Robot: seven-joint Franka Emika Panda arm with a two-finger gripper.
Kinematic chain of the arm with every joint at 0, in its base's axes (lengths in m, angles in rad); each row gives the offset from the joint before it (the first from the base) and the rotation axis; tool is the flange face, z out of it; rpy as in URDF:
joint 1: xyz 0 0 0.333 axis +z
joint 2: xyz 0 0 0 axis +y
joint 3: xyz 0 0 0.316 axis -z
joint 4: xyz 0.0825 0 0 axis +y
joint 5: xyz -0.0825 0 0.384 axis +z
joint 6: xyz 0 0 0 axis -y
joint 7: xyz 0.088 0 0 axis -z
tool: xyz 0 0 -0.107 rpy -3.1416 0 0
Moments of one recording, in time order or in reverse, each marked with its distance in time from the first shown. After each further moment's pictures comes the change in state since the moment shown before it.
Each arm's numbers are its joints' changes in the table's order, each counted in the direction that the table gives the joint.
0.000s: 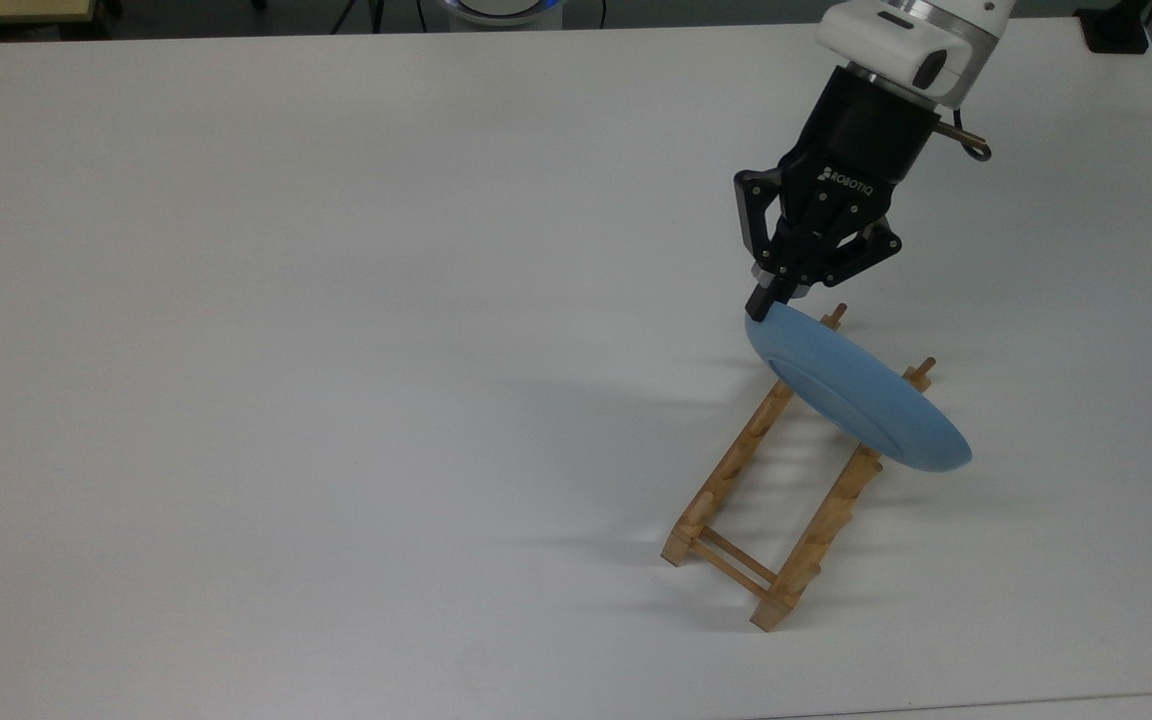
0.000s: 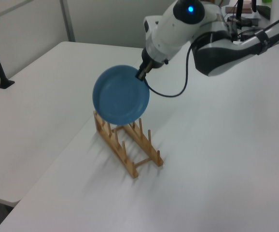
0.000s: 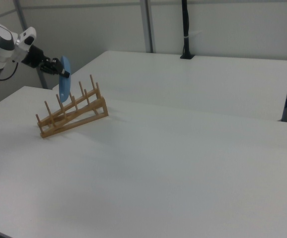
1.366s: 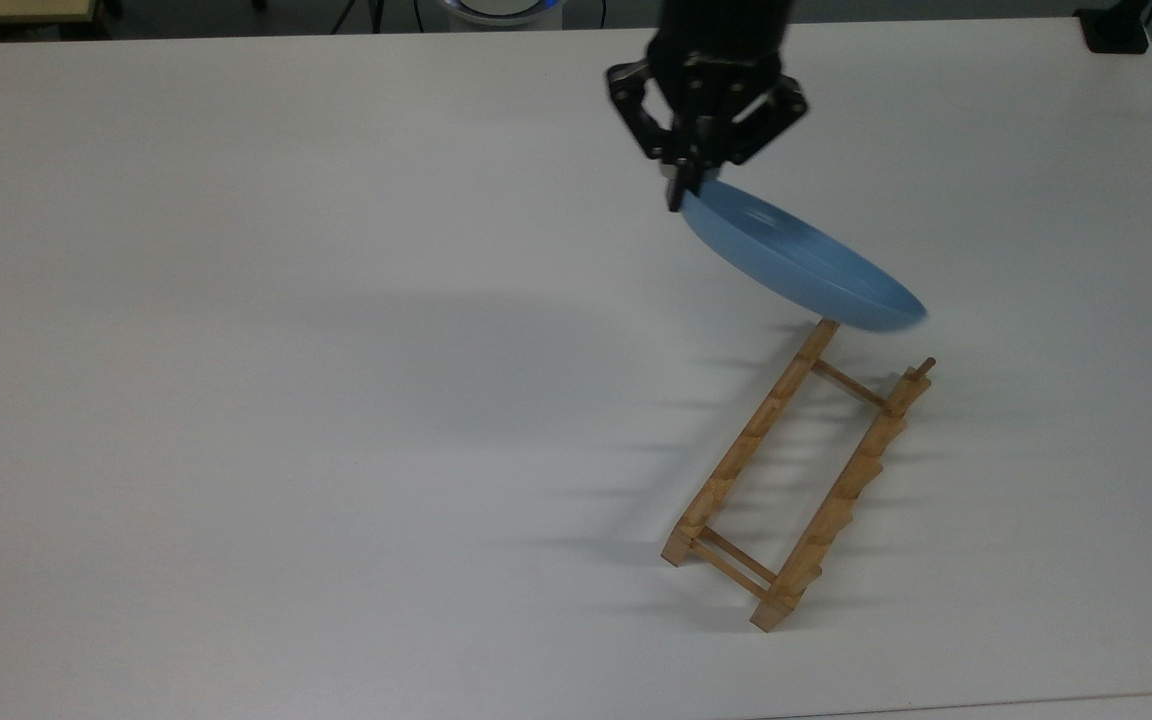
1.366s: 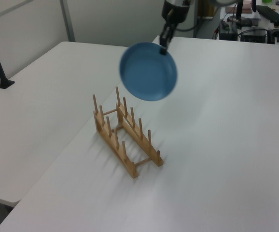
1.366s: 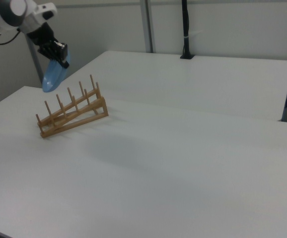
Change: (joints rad) arm -0.162 -0.149 0.001 -0.066 0.530 -0.197 -0.445
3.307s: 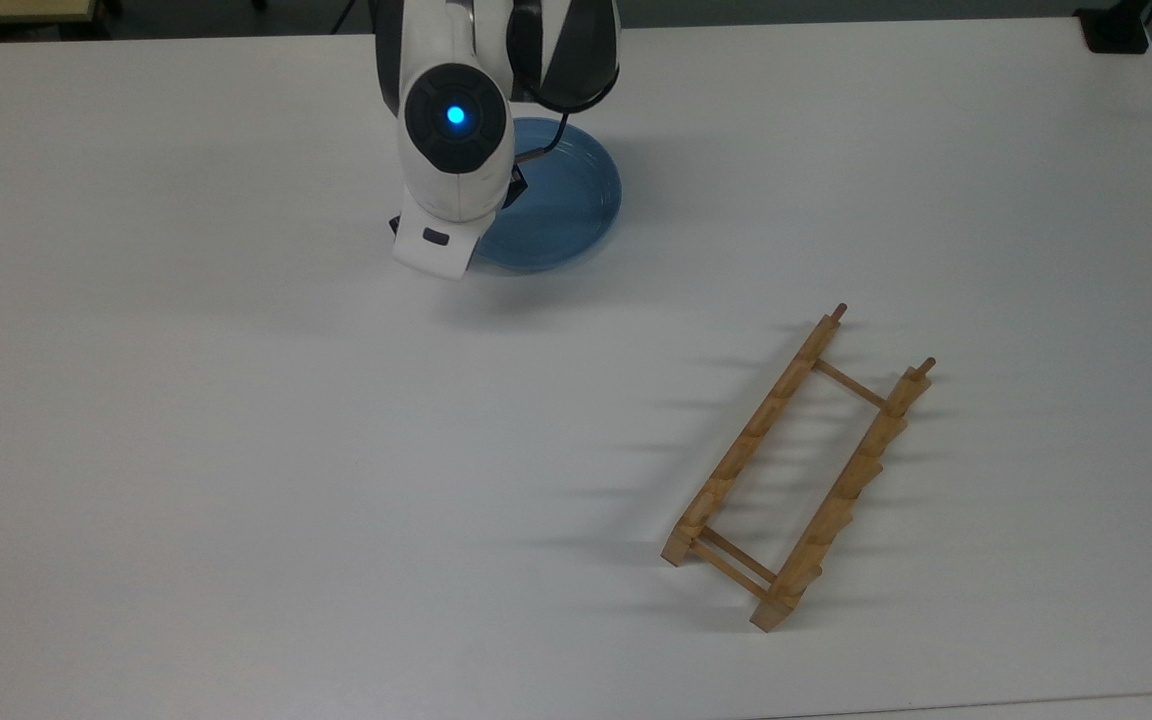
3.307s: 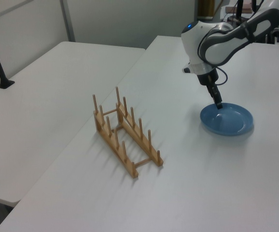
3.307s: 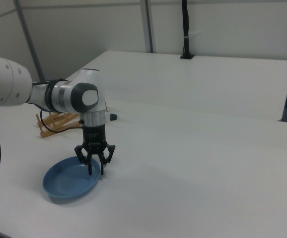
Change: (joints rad) arm -0.304 0.051 0.008 0.566 0.135 -0.048 -0.781
